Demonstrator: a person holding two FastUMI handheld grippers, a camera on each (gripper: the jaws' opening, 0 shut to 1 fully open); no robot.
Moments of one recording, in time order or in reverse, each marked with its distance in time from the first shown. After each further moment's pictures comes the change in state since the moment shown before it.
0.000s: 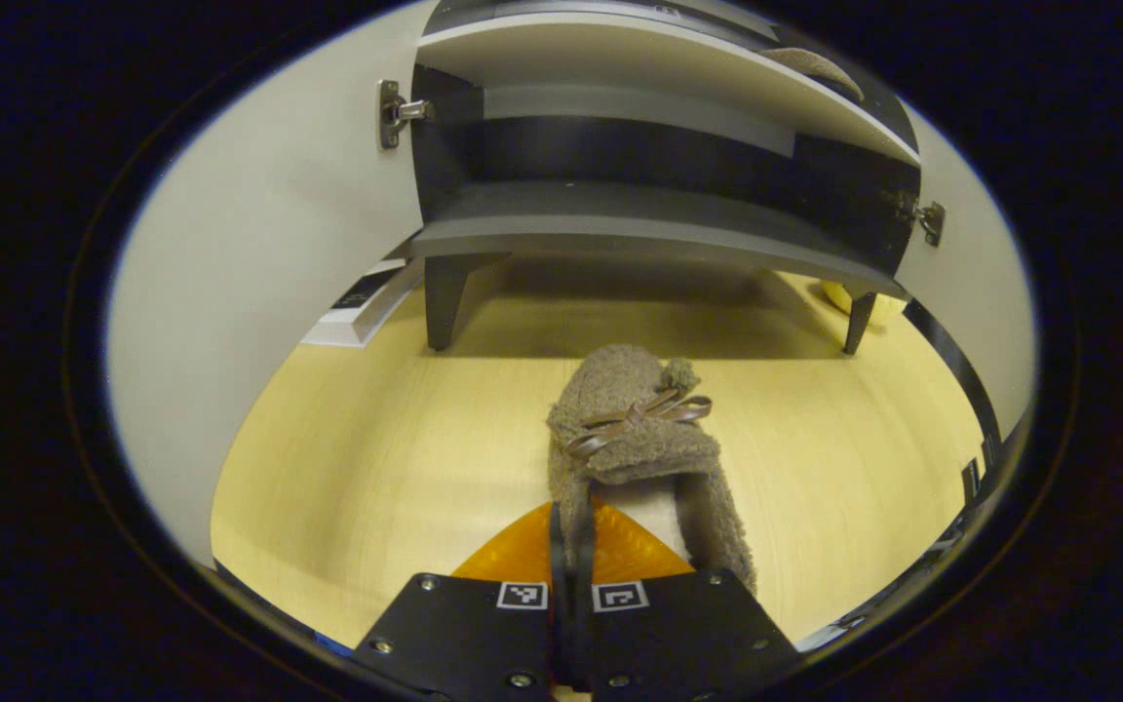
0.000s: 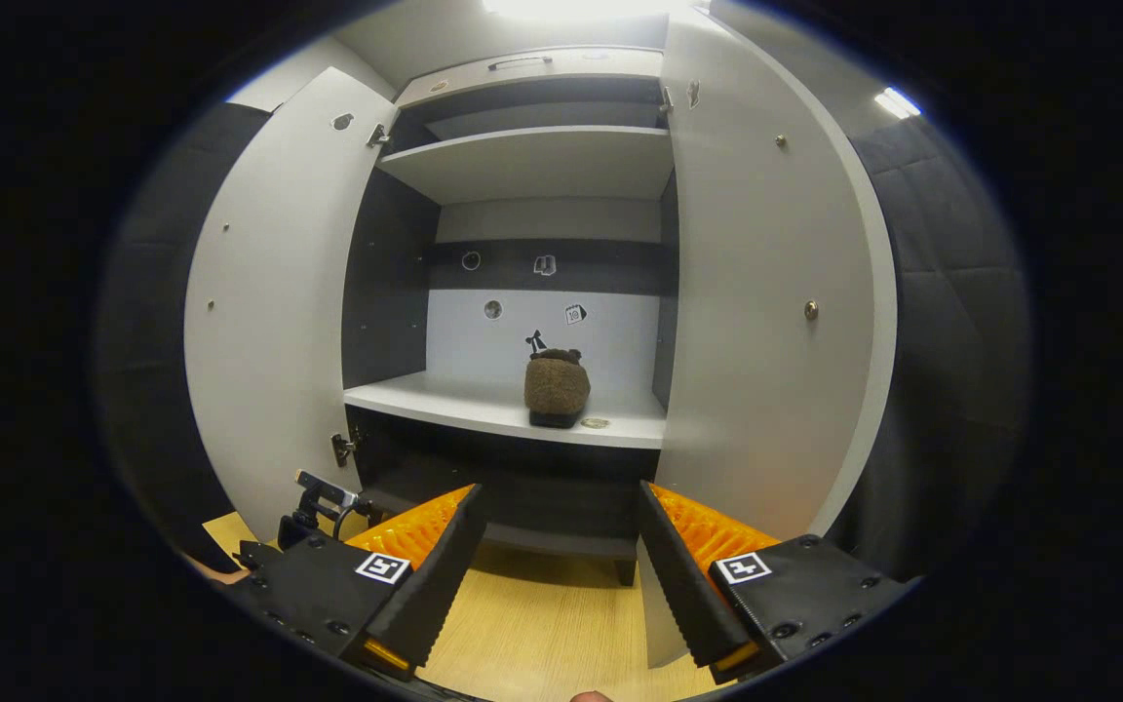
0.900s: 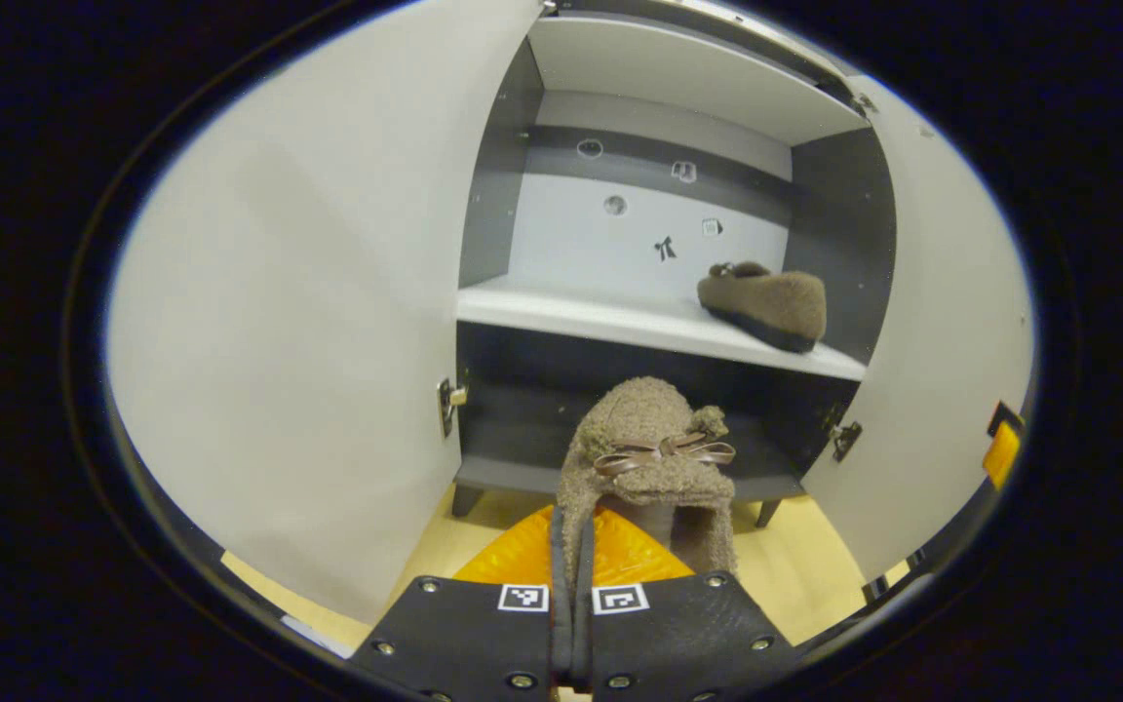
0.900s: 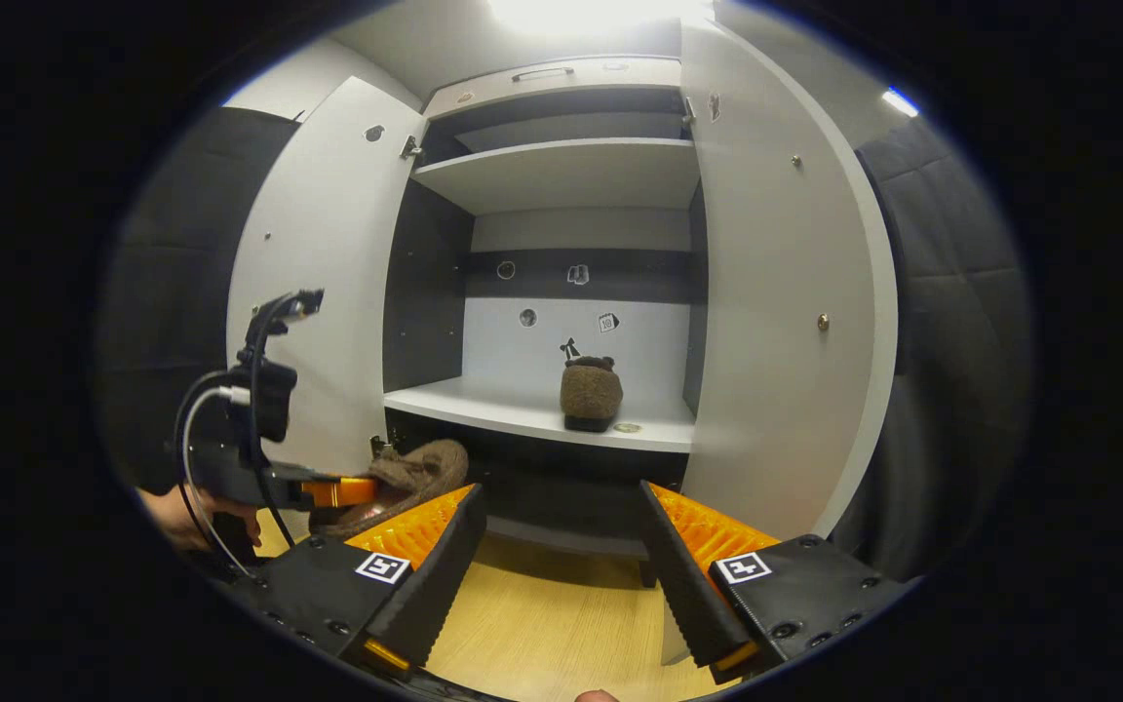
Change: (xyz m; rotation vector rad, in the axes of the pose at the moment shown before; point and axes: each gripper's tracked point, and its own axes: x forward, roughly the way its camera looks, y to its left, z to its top) left arm -0.120 0.046 0.039 -0.098 -0.432 -0.016; right arm -0.018 0.017 0.005 -0.012 -0.035 0.091
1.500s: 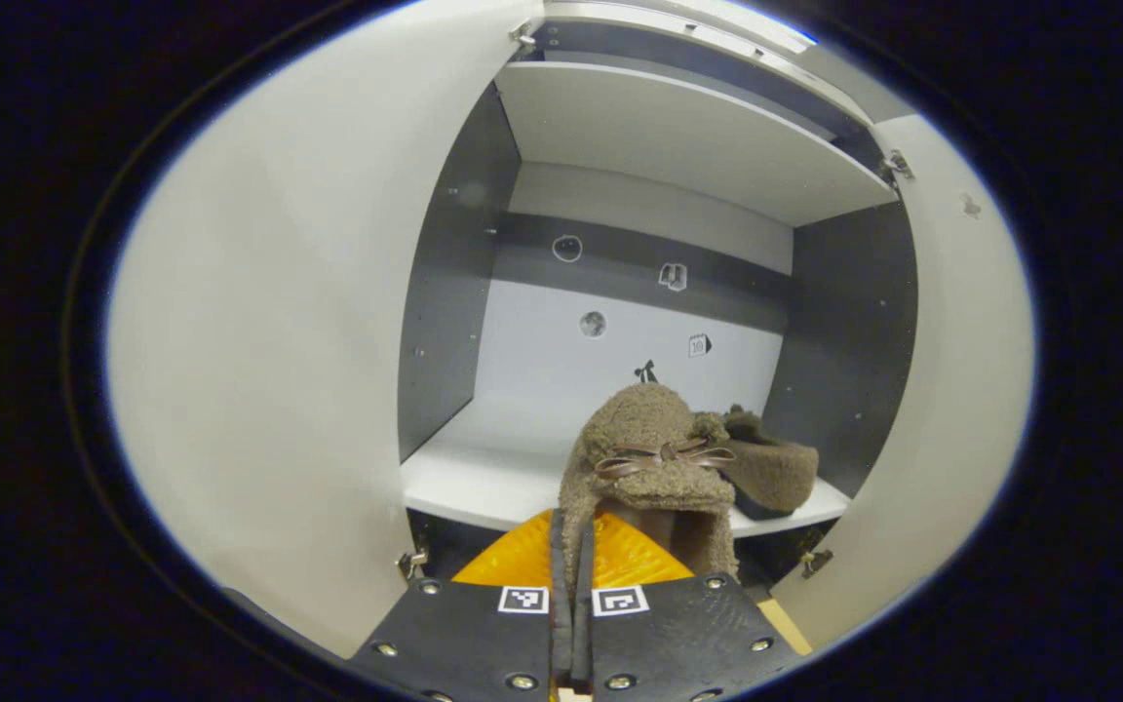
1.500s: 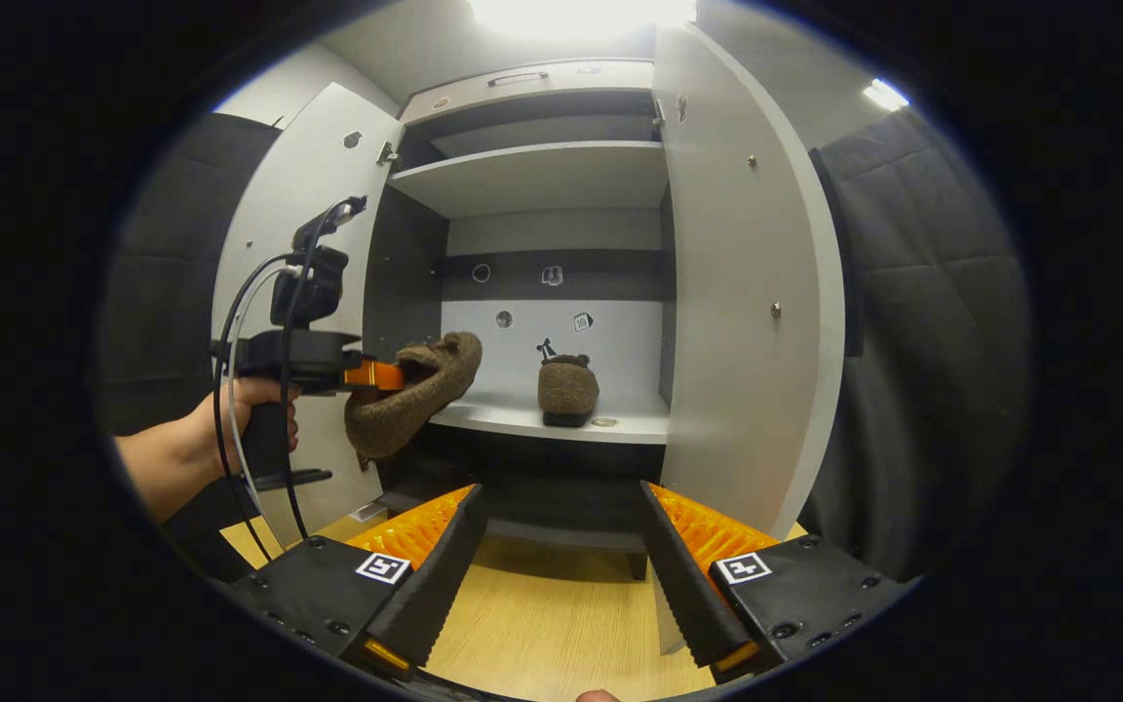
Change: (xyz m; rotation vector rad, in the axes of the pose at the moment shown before) left arm -0.045 0.012 0.029 -0.041 -0.202 -0.057; right arm -0.009 -0.013 -0.008 0.044 0.008 -0.093
